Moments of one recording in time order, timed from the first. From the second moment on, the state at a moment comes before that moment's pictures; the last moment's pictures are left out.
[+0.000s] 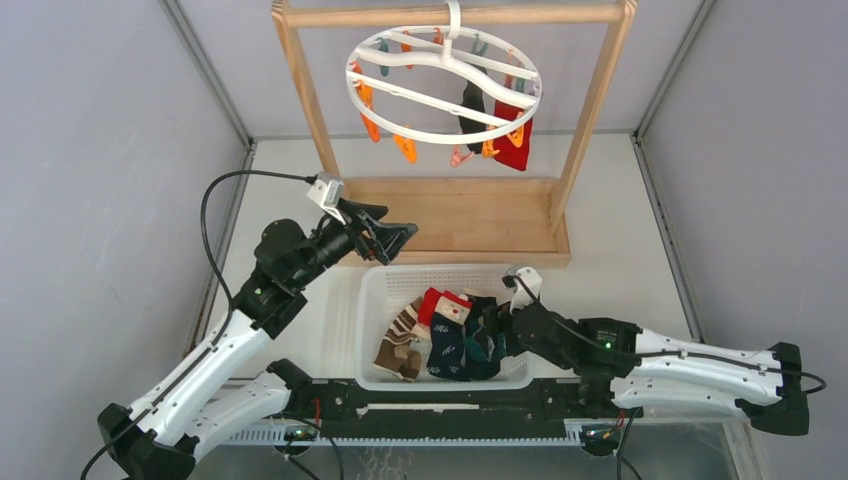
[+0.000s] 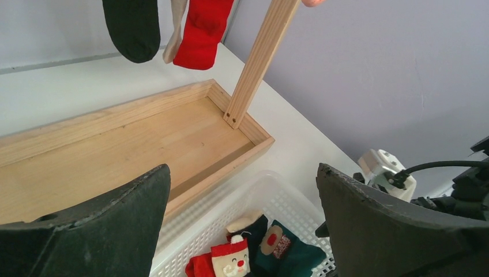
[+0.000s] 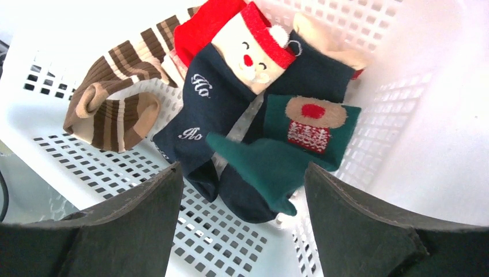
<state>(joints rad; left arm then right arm) -0.60 0.82 0.79 0.09 0.24 -0.42 1.28 0.71 0.60 -0.63 0.42 0.72</state>
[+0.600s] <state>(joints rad) -0.79 0.92 0.89 0.08 0.02 -0.40 1.41 0.49 0.60 -0.83 0.80 0.90</state>
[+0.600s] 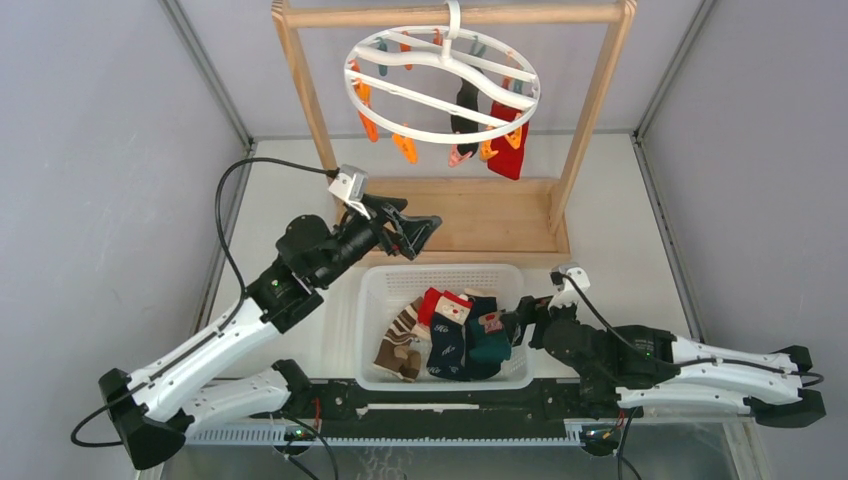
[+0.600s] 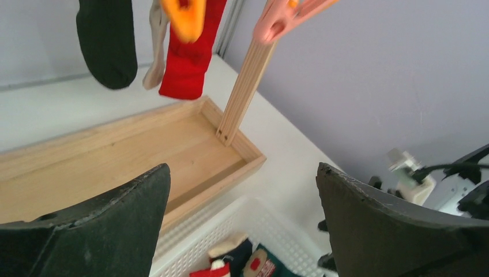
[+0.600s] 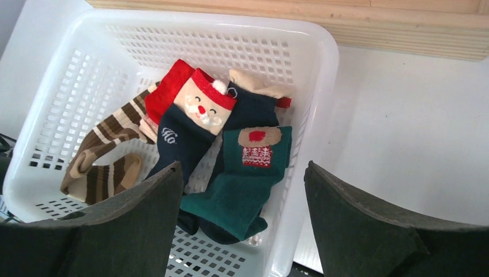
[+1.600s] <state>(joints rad) -1.01 1.29 1.32 0.14 -0.48 -0.20 1.41 0.49 0.59 -0.77 0.76 0.90</state>
